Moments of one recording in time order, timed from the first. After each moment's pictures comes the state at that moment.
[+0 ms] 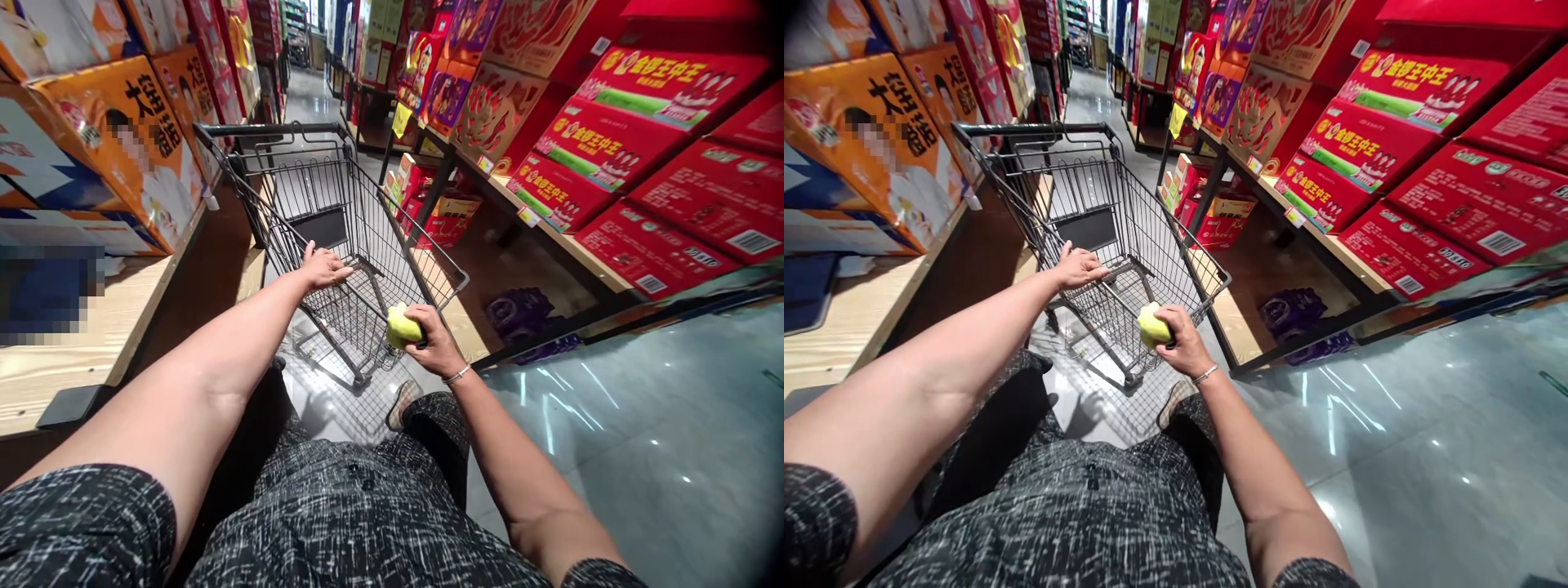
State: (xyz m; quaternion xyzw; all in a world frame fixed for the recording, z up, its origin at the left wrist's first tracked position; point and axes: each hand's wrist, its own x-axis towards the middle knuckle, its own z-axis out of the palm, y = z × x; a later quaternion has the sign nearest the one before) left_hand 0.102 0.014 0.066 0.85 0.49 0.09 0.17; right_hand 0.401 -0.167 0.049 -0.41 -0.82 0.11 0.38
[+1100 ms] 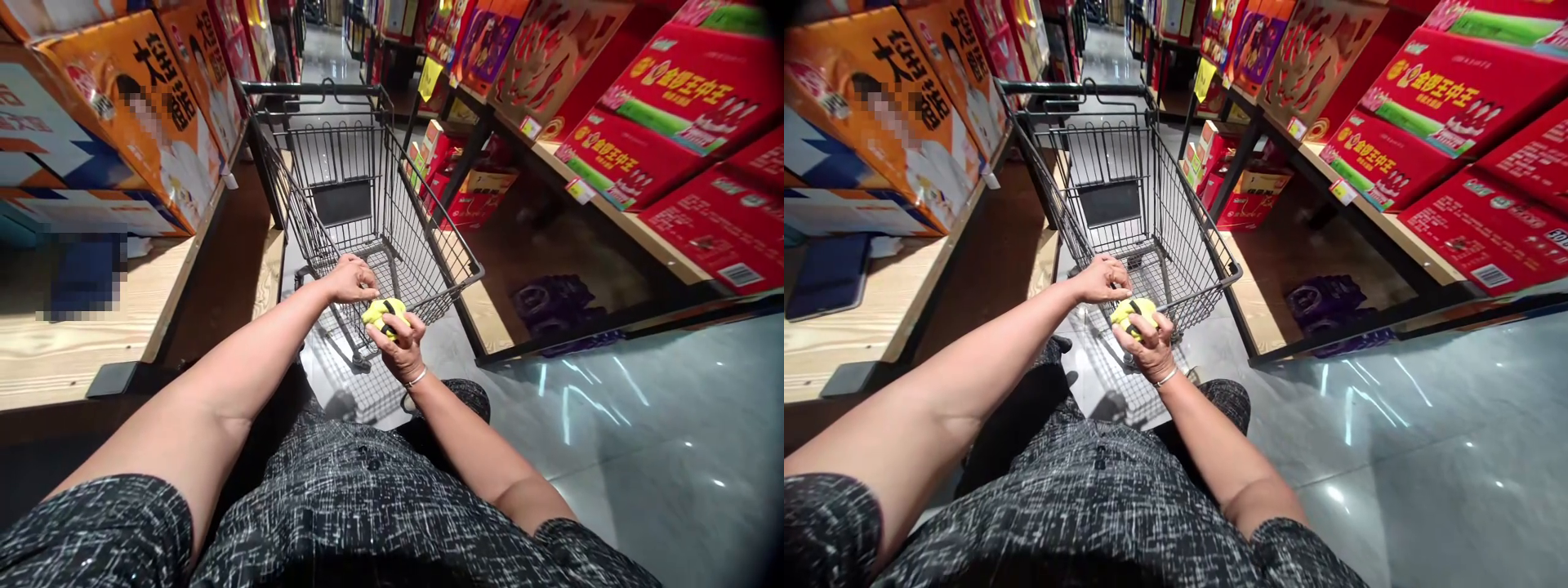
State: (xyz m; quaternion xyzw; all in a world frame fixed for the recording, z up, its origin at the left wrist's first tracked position) left_hand 0.112 -0.040 0.053 0.90 0.35 0.14 0.22; right_hand 0.305 -0.185 -0.031 -0.50 -0.81 -0.02 0.31
